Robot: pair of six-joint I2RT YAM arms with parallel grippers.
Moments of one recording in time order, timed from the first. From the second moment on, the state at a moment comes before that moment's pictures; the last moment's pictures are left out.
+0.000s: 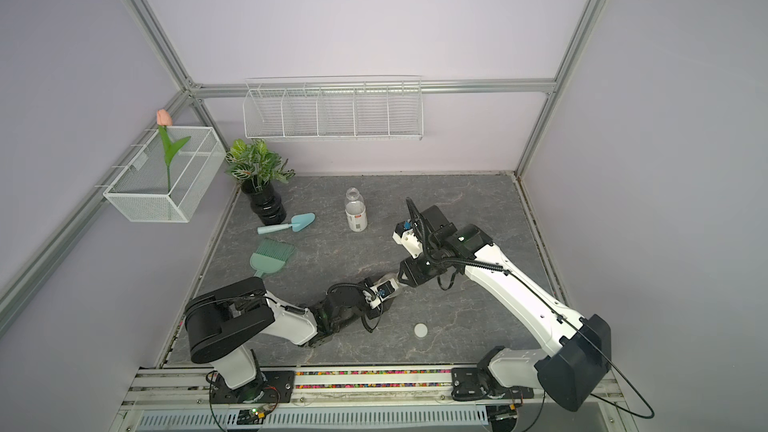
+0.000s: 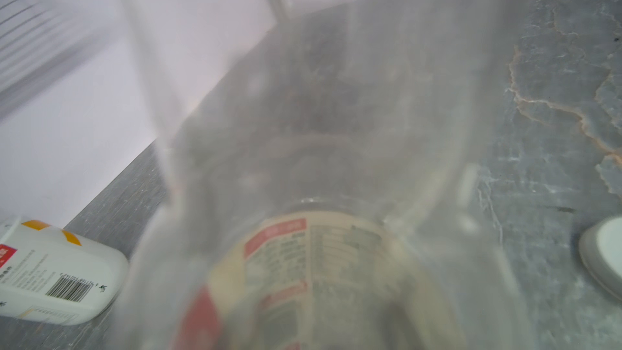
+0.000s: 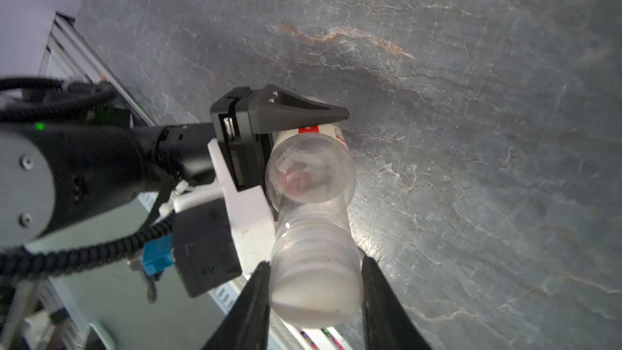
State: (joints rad) left arm -1.12 1.74 0.45 0.98 -0.20 0.37; right arm 0.64 1.33 1.24 -1.06 -0.33 0.22
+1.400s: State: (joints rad) left arm -1.13 1.75 0.46 1.03 -0.22 0.37; right arm 0.63 1.38 1.27 -1.10 -0.38 0.37
